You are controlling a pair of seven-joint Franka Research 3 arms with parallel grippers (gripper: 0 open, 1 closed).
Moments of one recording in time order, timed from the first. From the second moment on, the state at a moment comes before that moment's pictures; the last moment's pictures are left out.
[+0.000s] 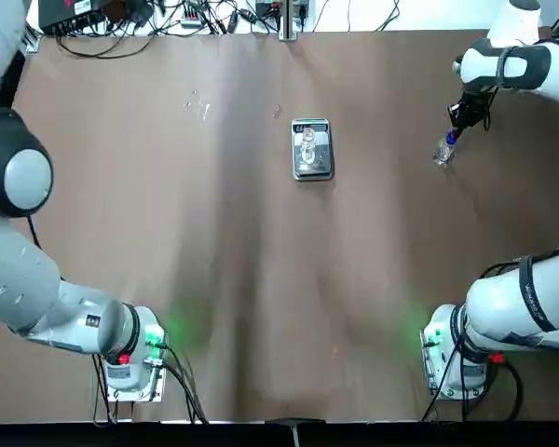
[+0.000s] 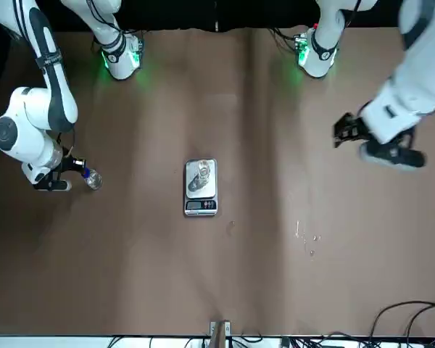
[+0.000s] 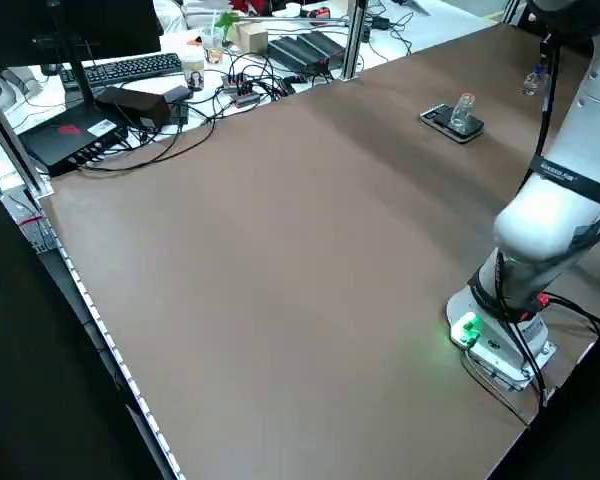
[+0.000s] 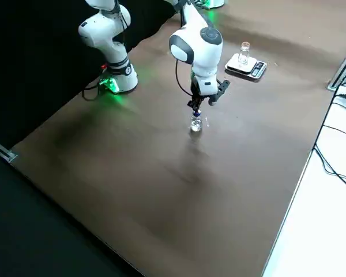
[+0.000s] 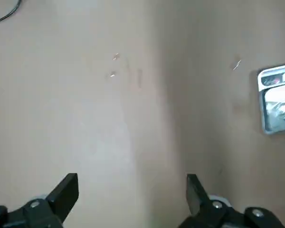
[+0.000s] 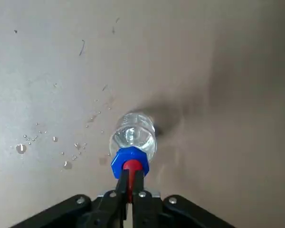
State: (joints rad) left arm -0.14 0.15 -0.08 -1.39 -0.03 1.53 -0.01; right arm -0.12 0.17 0.01 -2.20 -0.04 2.23 -0.07
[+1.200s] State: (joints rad) left arm 0.00 0.04 -0.08 -1.57 -0.03 1.63 0.09; right arm -0.12 0.17 0.01 -2.15 -0.04 2.15 -0.07
